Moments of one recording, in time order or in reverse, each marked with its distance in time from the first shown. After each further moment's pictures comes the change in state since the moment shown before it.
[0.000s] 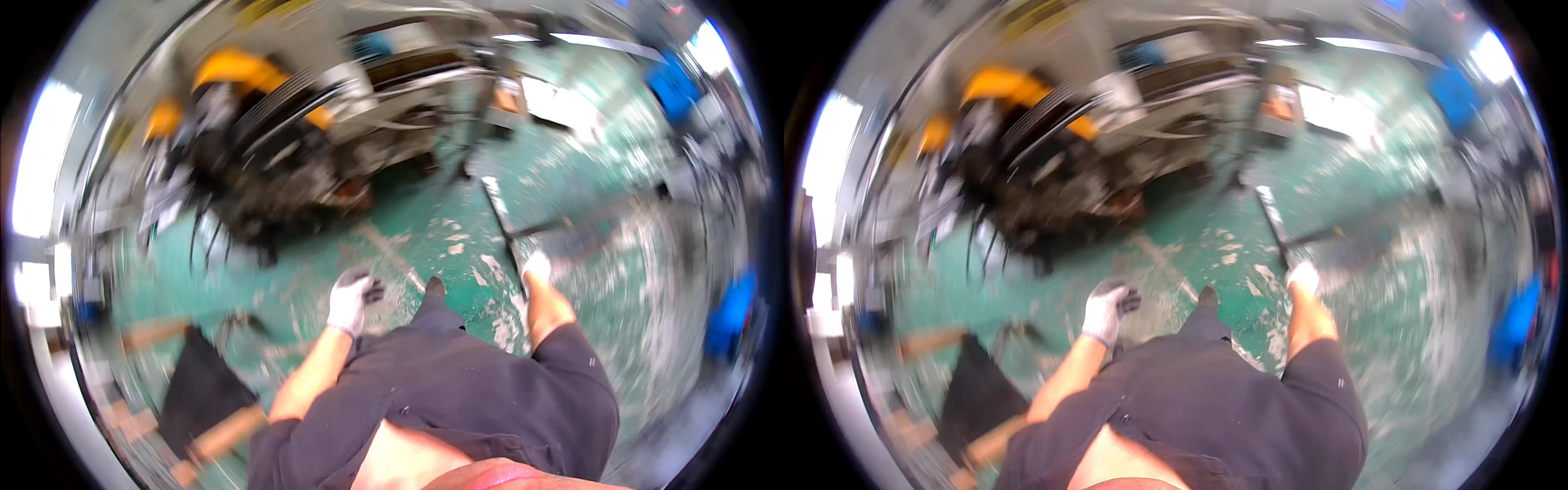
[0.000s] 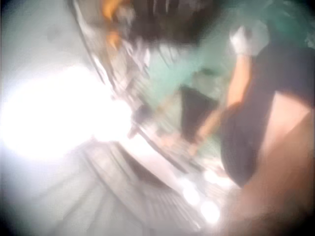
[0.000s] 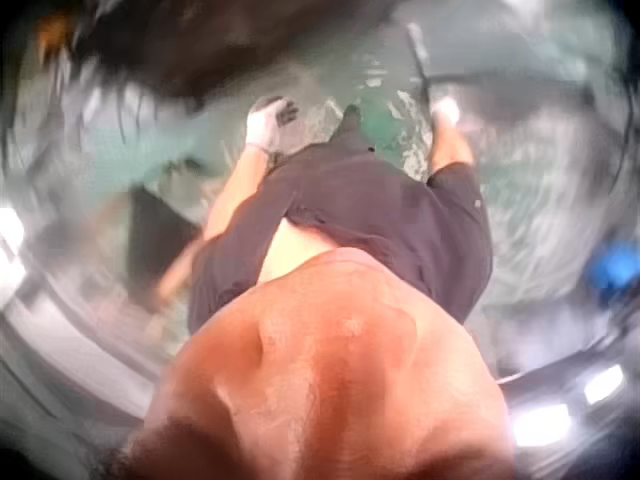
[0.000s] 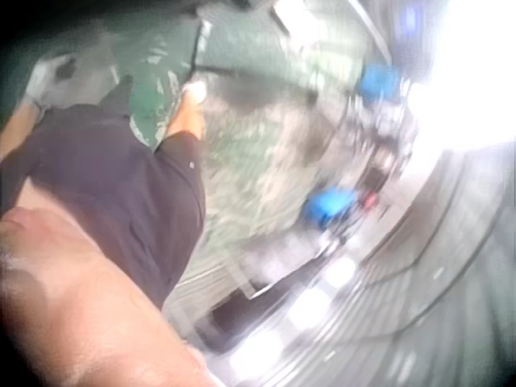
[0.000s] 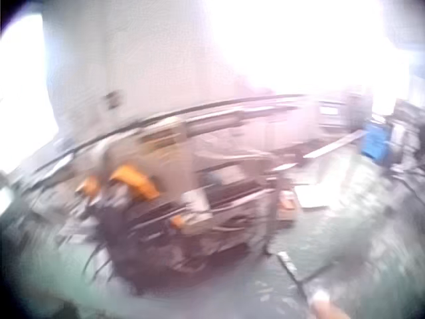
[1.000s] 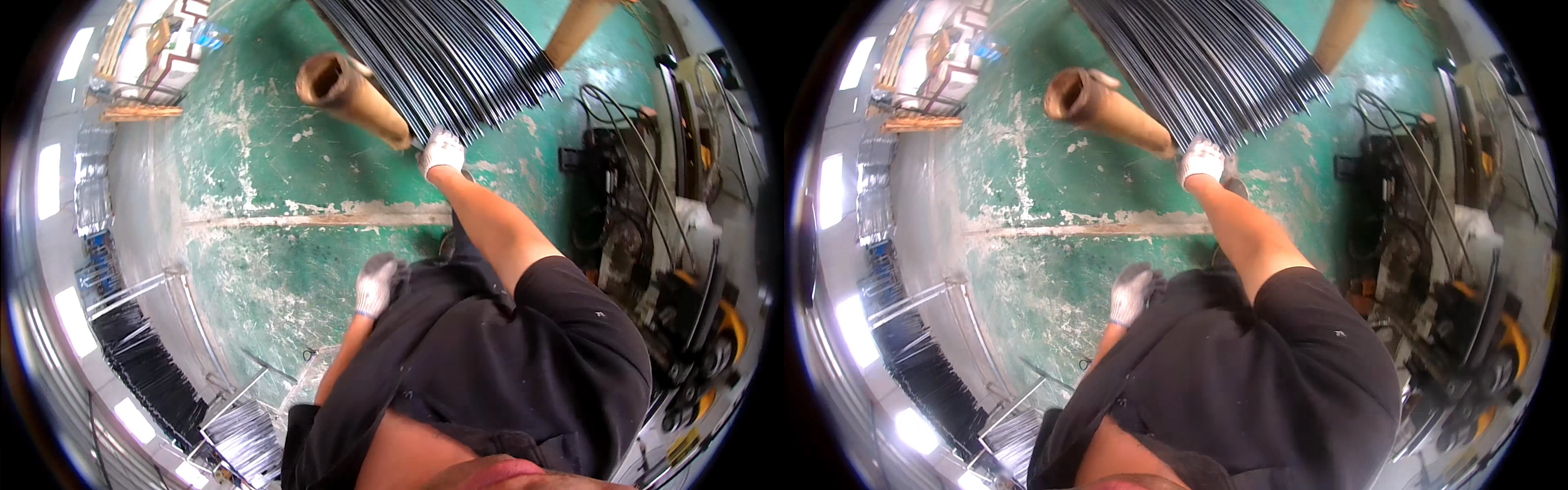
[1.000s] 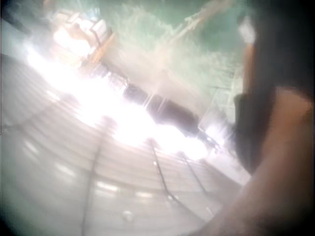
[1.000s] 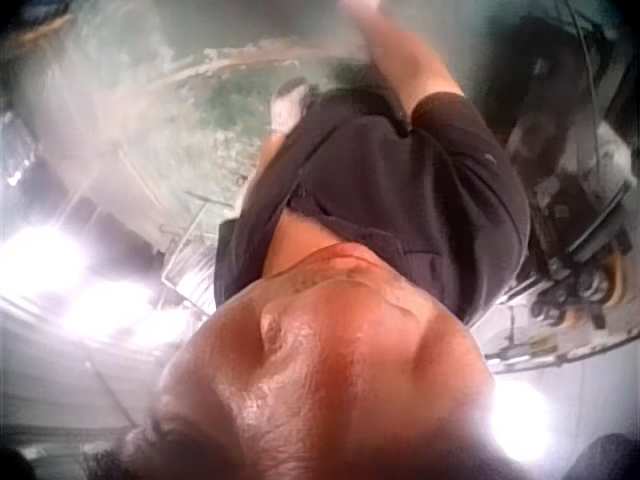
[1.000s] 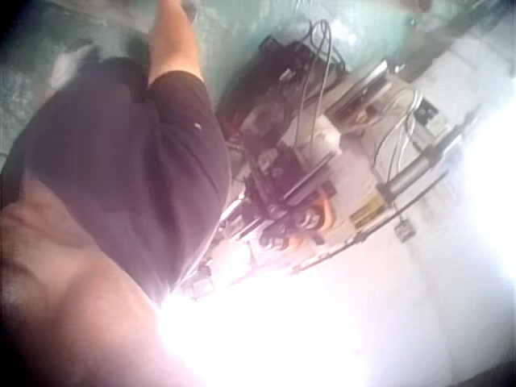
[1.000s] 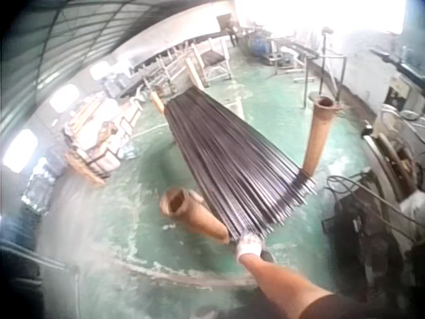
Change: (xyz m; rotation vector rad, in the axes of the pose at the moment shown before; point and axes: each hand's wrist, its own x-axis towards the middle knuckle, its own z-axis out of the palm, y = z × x) left_hand -0.309 -0.205 -0.472 -1.108 1.342 0.183; right_hand -0.919 -0.536 0.545 -0.780 -0.361 -2.097
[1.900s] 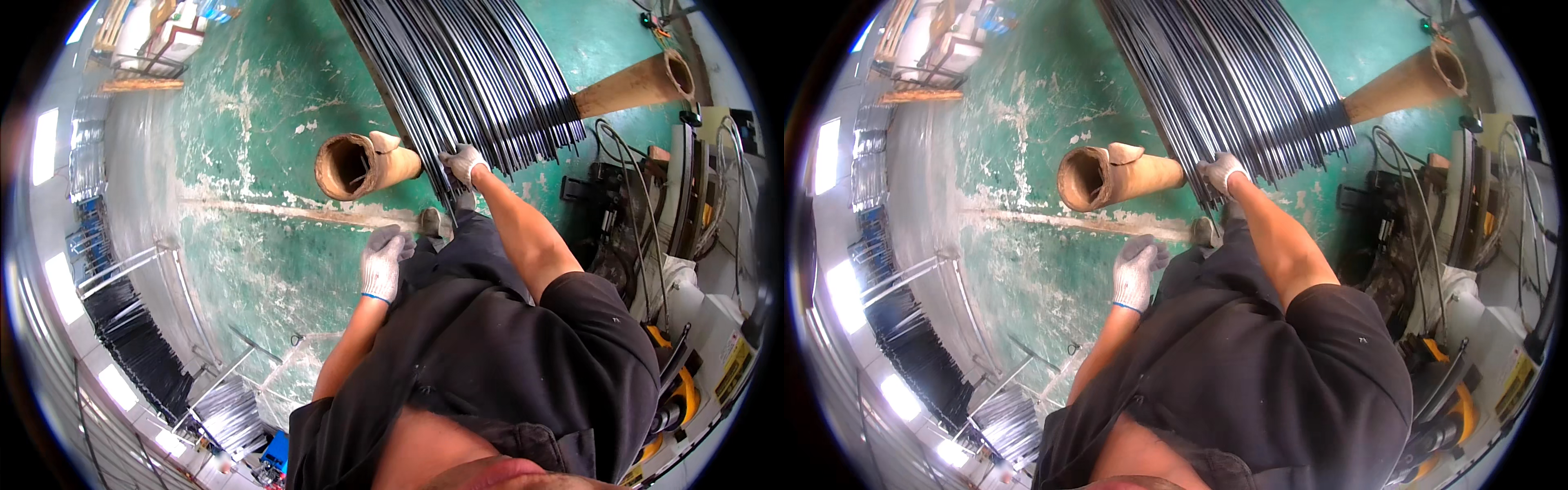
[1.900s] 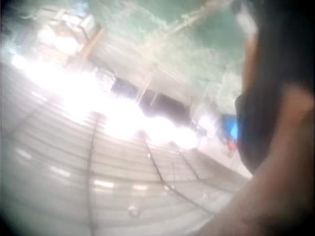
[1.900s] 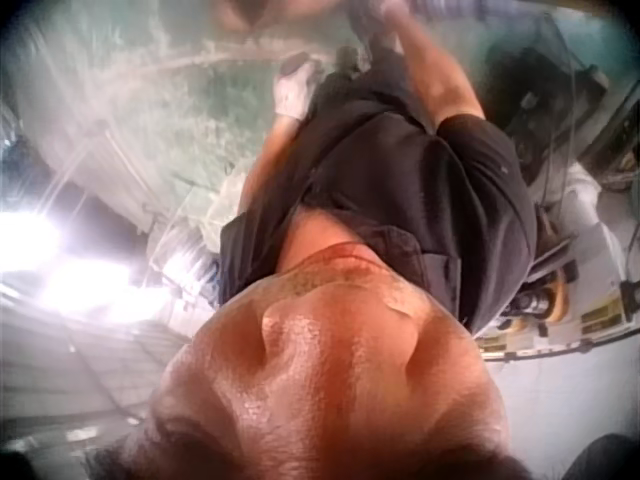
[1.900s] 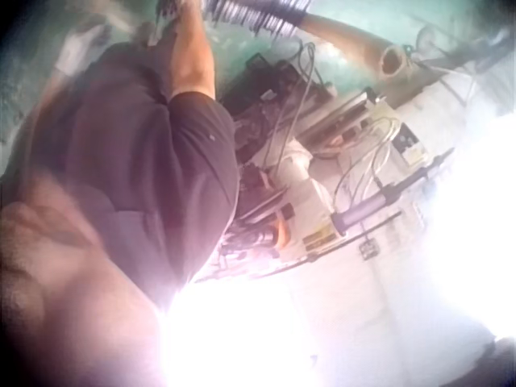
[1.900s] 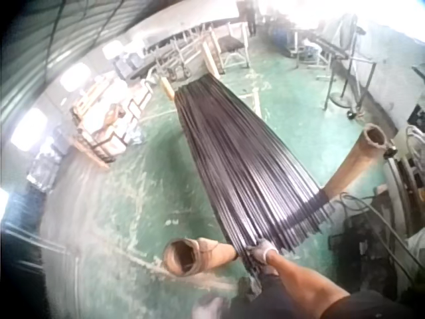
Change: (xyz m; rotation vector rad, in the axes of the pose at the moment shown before) left_hand 0.092 0.142 0.096 -0.153 0.135 0.054; right_hand 0.138 0.023 -0.037 0.685 -0.716 0.198
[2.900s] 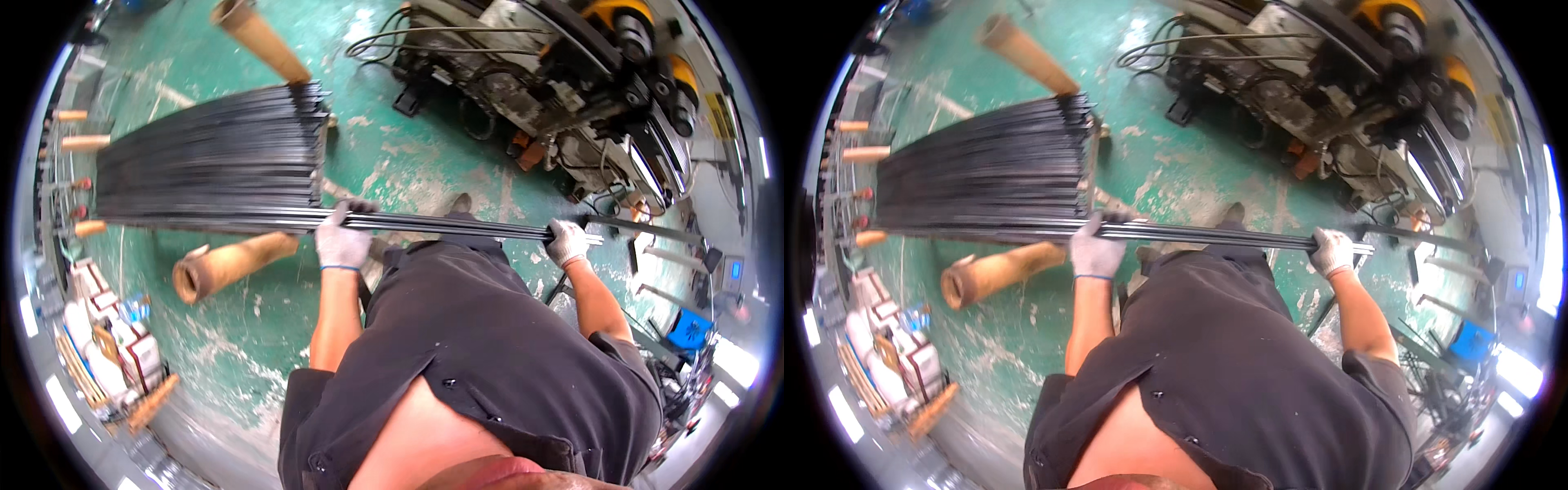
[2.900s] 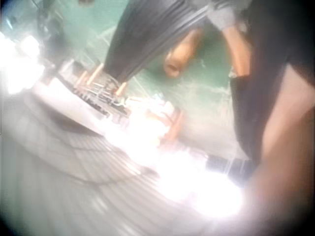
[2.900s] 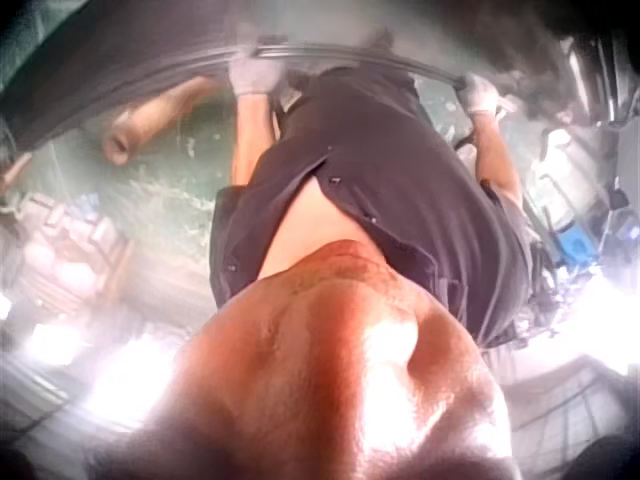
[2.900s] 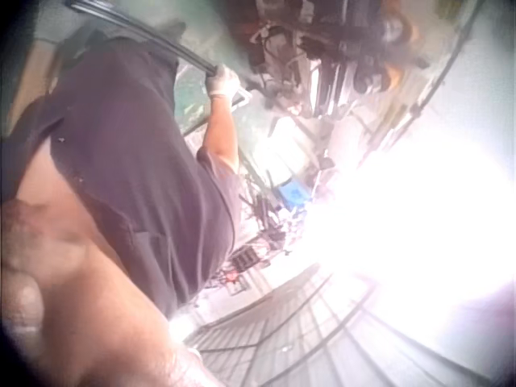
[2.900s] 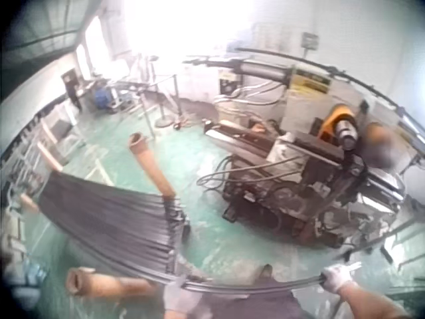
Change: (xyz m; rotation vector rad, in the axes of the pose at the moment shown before) left_hand -0.044 -0.072 0.129 -0.082 -0.824 -0.485; right_hand -0.569 0.438 0.133 -0.509 1.179 0.389
